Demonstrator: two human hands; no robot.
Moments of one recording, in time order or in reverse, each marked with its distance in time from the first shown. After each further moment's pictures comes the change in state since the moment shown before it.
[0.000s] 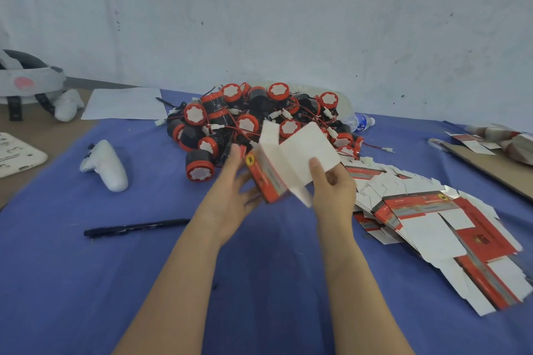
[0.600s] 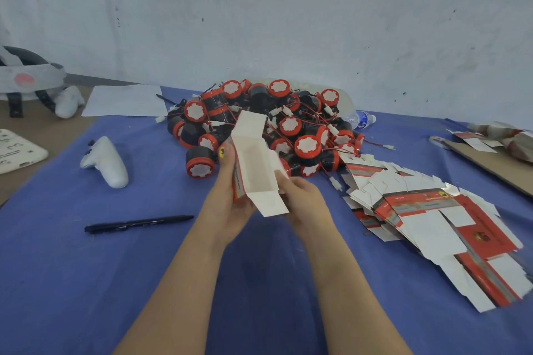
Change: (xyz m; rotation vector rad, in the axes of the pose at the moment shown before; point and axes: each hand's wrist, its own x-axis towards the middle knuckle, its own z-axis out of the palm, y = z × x) left_hand 0.003 -0.011 -0.005 -0.104 -0.104 0.099; right_hand -0.012 0.007 0.020 -0.146 -0.302 0.384
